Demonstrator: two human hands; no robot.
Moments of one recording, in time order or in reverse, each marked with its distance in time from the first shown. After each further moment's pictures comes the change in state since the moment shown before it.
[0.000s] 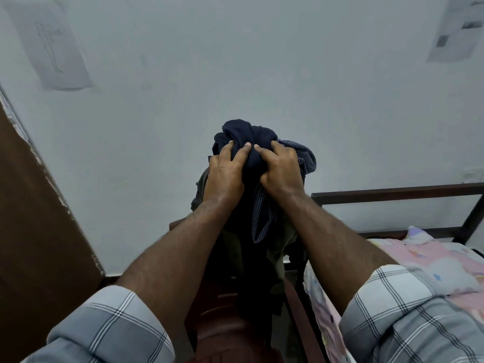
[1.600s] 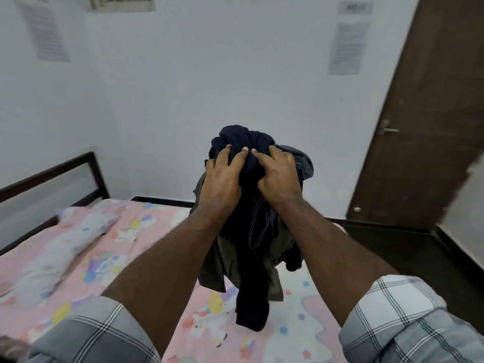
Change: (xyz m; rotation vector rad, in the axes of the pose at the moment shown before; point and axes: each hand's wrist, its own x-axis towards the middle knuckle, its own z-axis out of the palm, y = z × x) left_hand -0.538 0.697 -0.154 -0.870 -0.443 0.942; right_hand -0.584 -0.028 -0.795 -1.028 0.399 0.742
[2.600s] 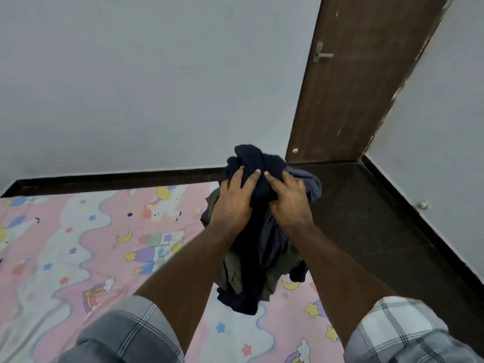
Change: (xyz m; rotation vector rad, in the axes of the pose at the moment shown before) left_hand 0.055 0.113 0.371 -0.123 -0.555 0.149; right_hand -0.076 0.372 0.049 -0.225 -0.293 0.431
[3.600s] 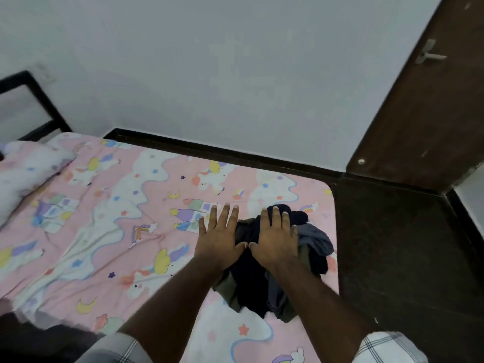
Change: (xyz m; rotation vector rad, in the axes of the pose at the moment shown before) left_hand -0.132 -0.043 0.049 0.272 -0.195 -0.472; right_hand -0.078 -0.041 0.047 -0.199 -0.638 -0.124
